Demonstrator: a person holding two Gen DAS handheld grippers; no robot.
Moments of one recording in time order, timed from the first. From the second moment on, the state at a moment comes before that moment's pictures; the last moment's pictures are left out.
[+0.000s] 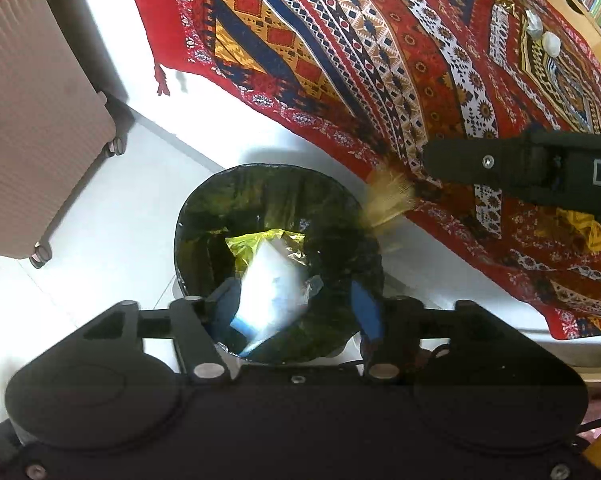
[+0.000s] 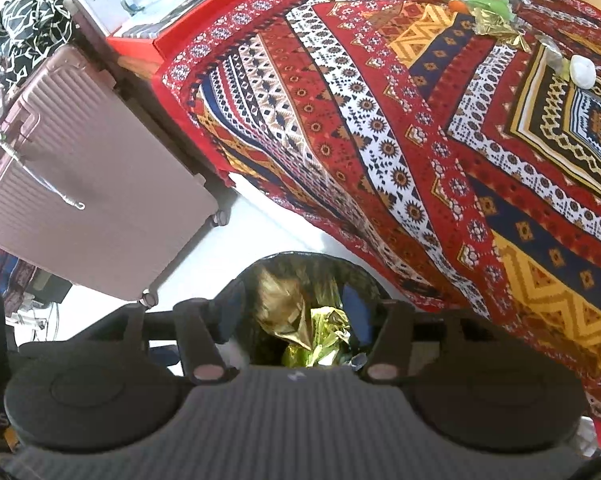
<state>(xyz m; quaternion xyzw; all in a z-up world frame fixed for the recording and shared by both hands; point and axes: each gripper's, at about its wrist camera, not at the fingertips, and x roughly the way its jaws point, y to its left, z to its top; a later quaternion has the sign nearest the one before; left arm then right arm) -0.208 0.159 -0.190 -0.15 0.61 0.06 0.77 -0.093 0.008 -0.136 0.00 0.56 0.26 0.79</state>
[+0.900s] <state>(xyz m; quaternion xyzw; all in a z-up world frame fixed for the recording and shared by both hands) -0.150 0.146 -0.106 -0.10 0.51 0.06 0.85 -0.046 -0.040 -0.071 0.08 0.49 0.17 0.85</state>
